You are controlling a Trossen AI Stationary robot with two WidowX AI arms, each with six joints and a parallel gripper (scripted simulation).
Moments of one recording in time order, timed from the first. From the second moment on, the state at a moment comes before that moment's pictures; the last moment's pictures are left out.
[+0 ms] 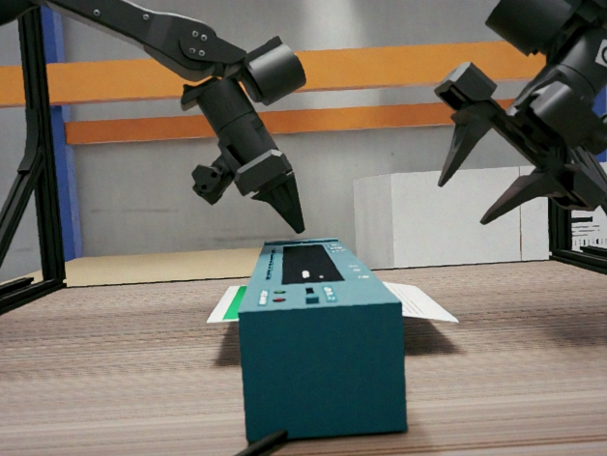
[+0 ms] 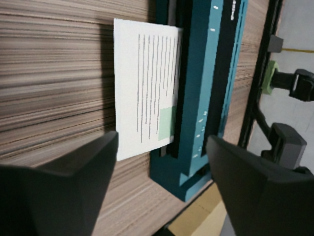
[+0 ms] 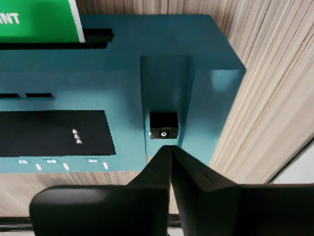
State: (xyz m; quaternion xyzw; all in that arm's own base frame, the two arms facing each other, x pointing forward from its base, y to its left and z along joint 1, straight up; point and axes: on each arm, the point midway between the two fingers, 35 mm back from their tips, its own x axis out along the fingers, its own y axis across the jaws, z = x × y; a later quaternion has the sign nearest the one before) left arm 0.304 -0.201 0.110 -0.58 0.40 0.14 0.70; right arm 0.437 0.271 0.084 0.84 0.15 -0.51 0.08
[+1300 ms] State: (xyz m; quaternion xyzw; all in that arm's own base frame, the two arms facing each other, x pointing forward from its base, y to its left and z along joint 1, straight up) left arm 0.304 -0.201 0.110 -0.58 0.40 0.14 0.70; right arm 0.426 0.263 0.094 0.83 0.15 -0.53 0.09
